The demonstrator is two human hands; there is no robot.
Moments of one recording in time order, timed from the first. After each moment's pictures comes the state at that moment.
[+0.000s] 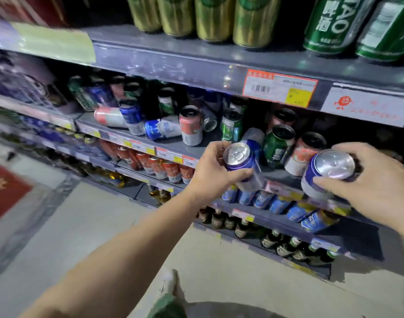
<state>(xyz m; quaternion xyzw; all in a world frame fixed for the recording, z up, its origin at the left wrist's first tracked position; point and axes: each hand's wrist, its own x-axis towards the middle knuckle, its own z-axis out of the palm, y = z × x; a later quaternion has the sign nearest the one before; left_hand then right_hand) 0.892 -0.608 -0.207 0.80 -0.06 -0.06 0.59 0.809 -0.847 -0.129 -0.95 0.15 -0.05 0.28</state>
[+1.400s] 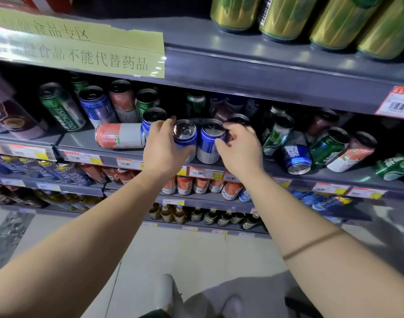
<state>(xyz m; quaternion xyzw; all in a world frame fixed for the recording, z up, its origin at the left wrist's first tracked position) 1.078 -0.384 -0.229 0.92 -0.13 0.03 0.38 1.022 -0.543 -0.214 -0.90 0.25 -0.13 0.33</state>
